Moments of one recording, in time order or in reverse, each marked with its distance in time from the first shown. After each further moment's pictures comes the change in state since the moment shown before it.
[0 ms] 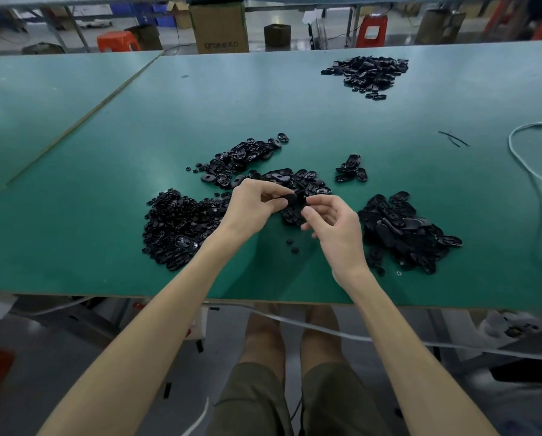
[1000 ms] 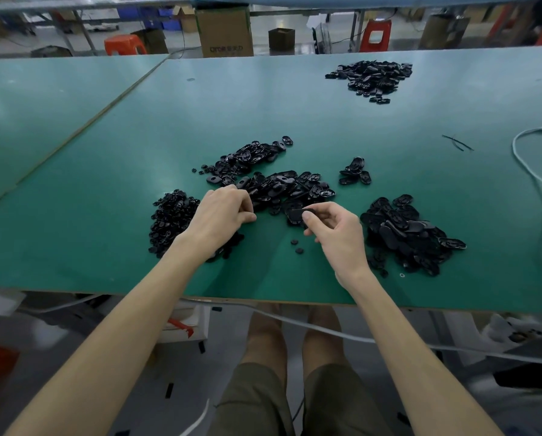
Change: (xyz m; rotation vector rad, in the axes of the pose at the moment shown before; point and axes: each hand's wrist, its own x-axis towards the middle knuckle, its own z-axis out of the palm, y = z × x) left_hand -0.011 -0.028 -0.042 0.612 -0.056 0.046; right_hand 0.000 0.003 0.000 -0.107 -0.037 -0.017
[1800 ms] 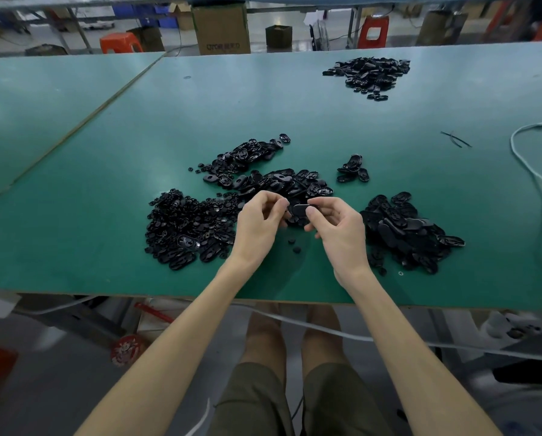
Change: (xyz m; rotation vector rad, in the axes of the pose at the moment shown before) left_hand -0.011 0.053 0.056 -0.925 0.232 -0.121; right_hand 0.003 0.004 0.000 0.101 0.061 0.001
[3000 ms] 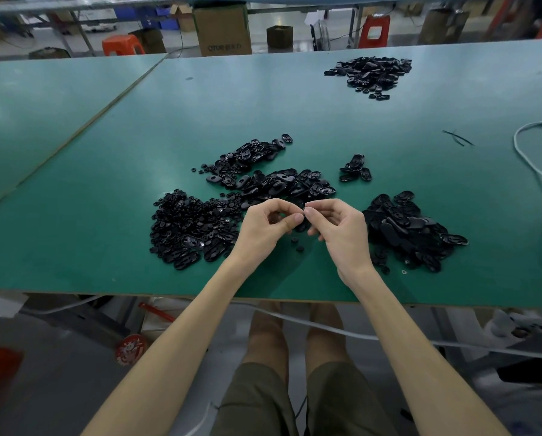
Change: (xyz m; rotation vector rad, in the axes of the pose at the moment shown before) left_hand -0.002 -0.005 -0.009 -0.105 -0.179 0.010; right_hand 0.001 0.001 -0.002 0.003 -0.052 -0.021
